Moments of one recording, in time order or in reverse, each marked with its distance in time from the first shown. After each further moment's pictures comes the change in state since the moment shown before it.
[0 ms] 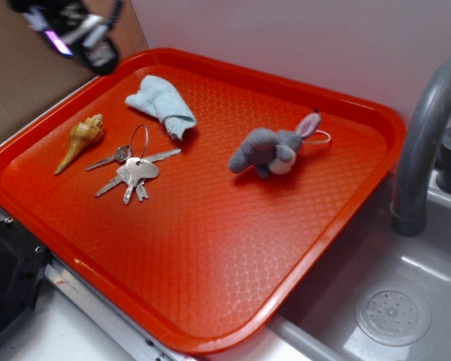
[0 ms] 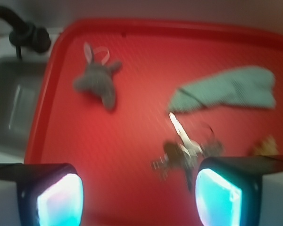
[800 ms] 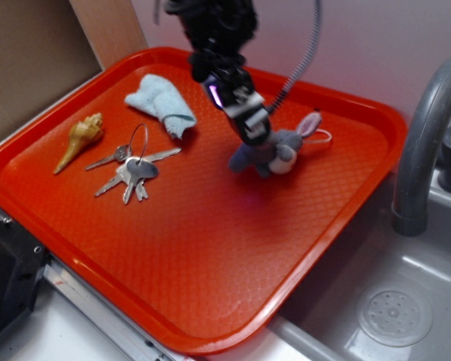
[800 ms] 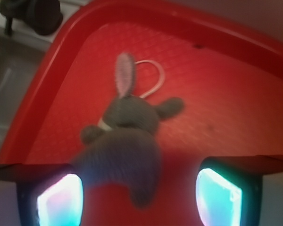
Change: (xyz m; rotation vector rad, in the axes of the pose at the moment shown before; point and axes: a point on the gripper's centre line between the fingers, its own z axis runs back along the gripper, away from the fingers) arm 0.055 -0.047 -0.108 -0.022 0.103 -0.302
